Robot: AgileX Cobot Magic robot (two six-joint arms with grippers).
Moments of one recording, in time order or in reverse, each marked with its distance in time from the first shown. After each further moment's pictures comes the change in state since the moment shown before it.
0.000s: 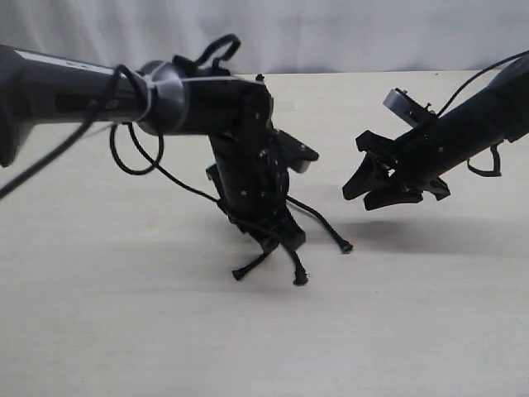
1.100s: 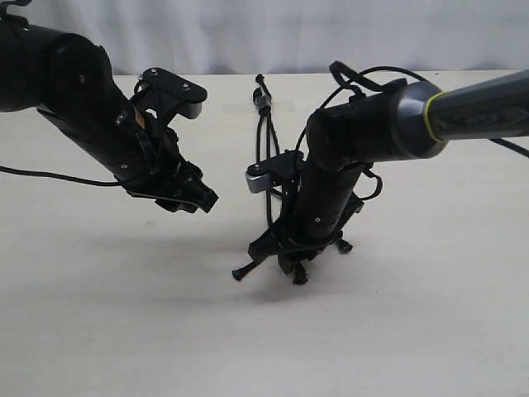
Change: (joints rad) left arm 0.179 -0.473 0.478 0.008 -0.262 -0.034; right arm 0.576 0.046 -0.022 -0.693 -0.238 0.478
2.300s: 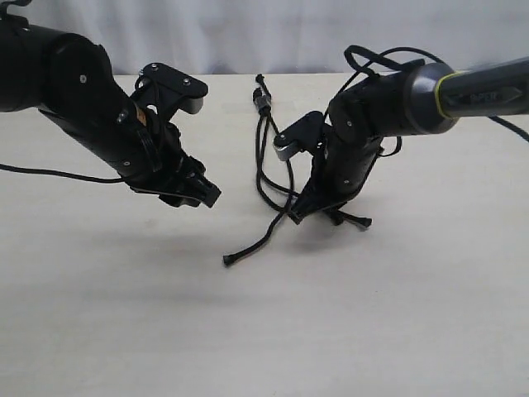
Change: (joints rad) left arm 0.000 0.000 0.000 -0.002 -0.035 0.000; right arm -0.120 0.065 -0.107 -0.314 -0.098 -0.028
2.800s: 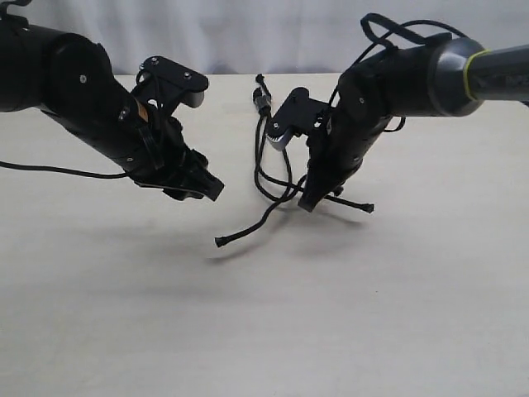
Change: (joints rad) left arm 0.000 0.000 0.000 0.000 -0.046 -0.002; right arm 0.000 -0.093 0.000 0.011 -0.041 -0.332
